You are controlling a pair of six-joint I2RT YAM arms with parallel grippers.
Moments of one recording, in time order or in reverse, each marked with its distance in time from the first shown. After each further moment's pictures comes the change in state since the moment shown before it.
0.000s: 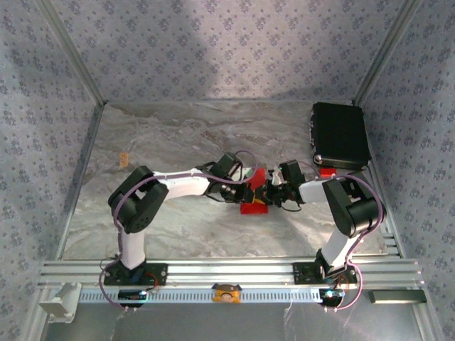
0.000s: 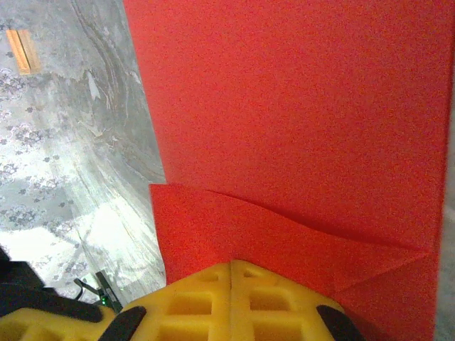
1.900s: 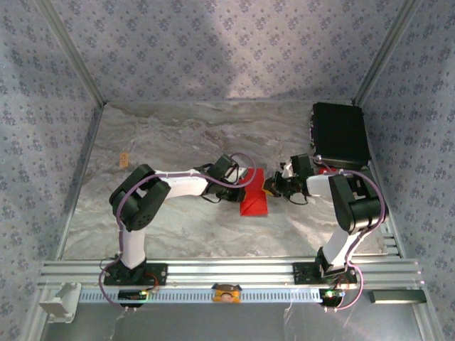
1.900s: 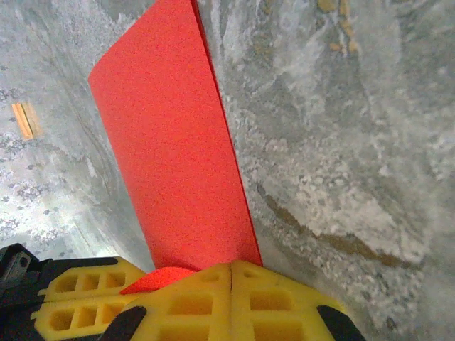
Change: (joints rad) left arm 0.030 0.012 -0.043 0.019 -0.211 0.222; right arm -0.126 0.003 0.063 -0.082 0.034 -0.035
